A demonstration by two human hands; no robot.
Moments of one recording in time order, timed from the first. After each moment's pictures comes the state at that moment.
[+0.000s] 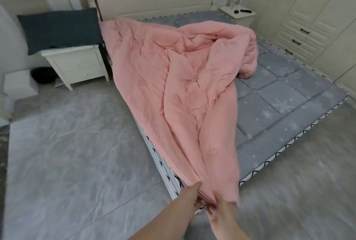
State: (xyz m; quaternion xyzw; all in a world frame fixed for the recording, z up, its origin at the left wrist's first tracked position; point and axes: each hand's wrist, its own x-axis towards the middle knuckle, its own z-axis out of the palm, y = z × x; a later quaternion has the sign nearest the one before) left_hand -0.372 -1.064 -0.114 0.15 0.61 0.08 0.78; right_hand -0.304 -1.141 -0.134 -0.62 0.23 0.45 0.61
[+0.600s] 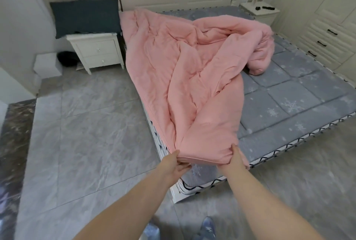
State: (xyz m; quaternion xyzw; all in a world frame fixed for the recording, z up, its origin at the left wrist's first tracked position) left_hand -0.368 -1.081 -0.075 0.09 0.54 0.24 0.80; right_hand -0.183 -1.123 -0.097 -0.50 0.25 0.50 0.66
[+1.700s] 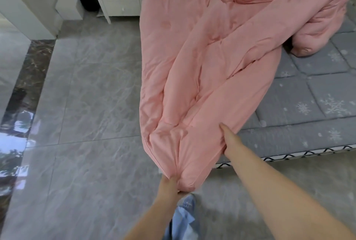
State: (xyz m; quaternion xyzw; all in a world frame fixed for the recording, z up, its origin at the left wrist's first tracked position) left_hand -0.260 -1.193 -0.180 0.06 0.68 0.28 0.67; right_hand -0.058 -1.068 -0.217 -0.77 -0.03 0.55 0.31
